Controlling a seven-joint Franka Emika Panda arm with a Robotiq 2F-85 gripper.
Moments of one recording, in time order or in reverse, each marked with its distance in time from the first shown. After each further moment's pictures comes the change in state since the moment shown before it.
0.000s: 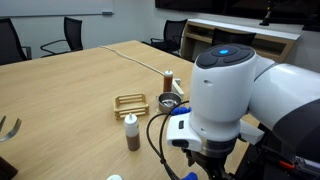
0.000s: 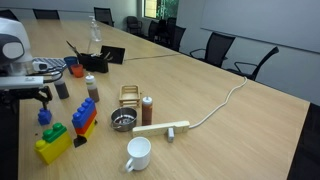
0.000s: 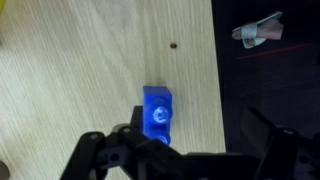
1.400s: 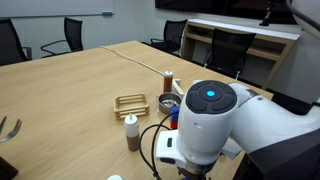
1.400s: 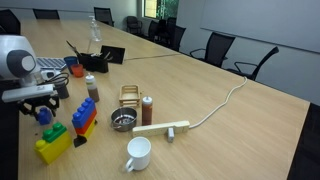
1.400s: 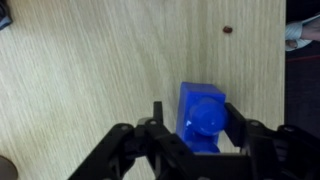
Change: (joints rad) arm 0.107 0.156 -0.118 0.098 -0.219 0.092 0.138
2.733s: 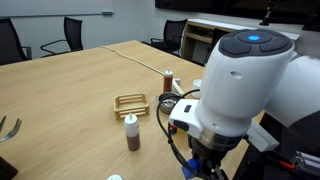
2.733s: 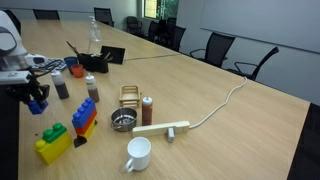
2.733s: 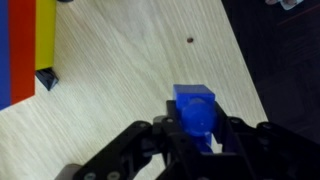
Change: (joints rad) arm 0.025 -0.246 -0.017 -0.141 0.123 -0.050 0.254
